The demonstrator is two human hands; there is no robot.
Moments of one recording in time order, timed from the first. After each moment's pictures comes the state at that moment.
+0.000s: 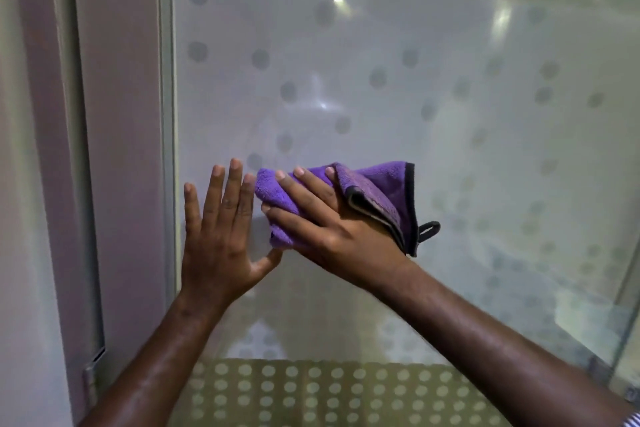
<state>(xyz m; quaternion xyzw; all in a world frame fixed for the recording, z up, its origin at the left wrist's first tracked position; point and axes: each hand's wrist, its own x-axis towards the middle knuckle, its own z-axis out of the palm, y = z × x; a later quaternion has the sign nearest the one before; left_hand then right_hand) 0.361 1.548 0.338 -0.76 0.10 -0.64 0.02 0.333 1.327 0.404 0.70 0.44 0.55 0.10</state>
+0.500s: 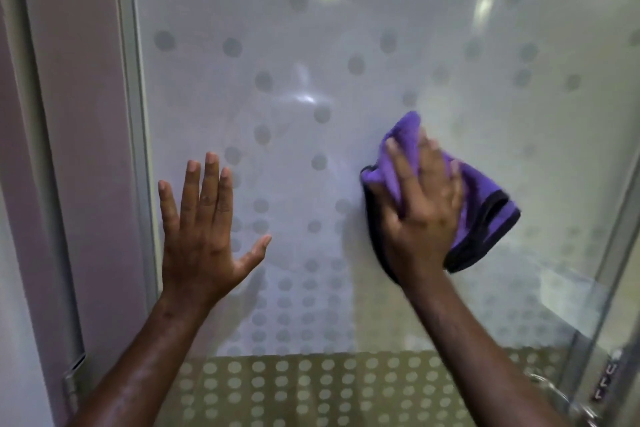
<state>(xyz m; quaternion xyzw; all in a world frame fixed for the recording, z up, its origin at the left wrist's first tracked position) 0.365 1.548 0.335 -0.76 0.09 -0.64 0.04 0.342 1.259 0.390 0.69 0.10 0.70 -0.13</state>
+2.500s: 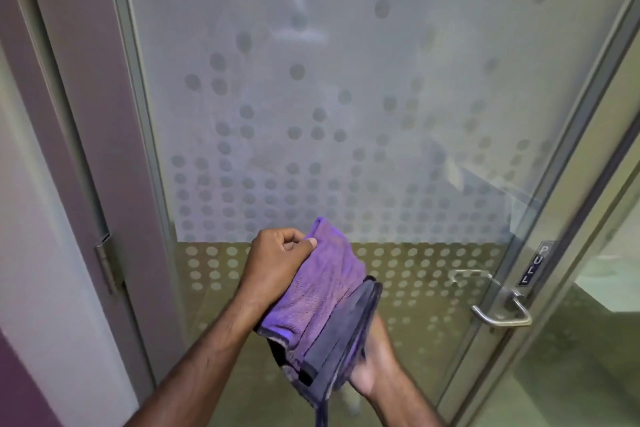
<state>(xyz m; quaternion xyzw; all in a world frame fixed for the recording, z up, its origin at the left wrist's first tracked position) 0.227 1.425 0.245 -0.76 0.05 -0.07 -0.65 0.180 1.259 0.156 0.40 -0.14 -0.11 -0.90</state>
